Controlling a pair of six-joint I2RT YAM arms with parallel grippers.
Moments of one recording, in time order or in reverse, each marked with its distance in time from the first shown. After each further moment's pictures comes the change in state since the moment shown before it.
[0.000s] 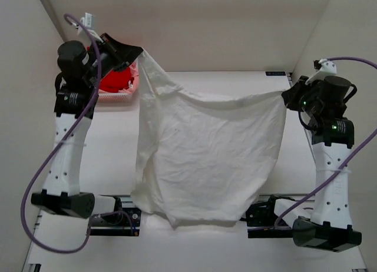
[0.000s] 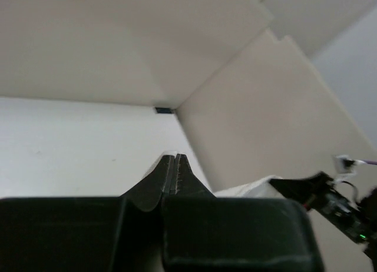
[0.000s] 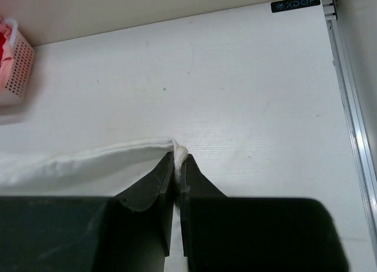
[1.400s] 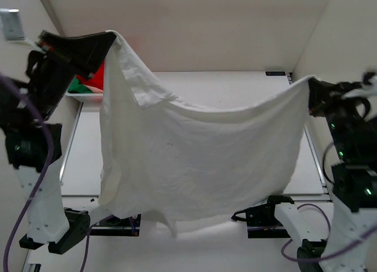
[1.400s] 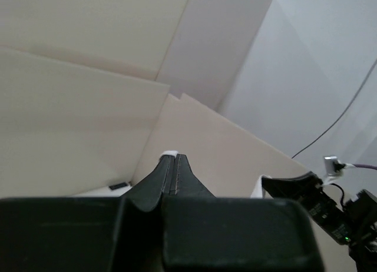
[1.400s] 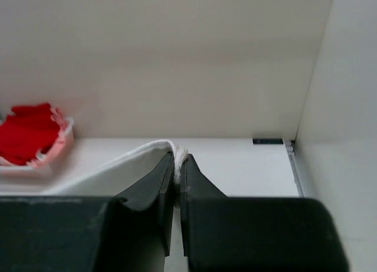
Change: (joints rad) left arm -0.019 -0.121 0.357 -0.051 0.021 0.005; right arm 0.160 -0.202 0.301 0.023 0.183 -0.055
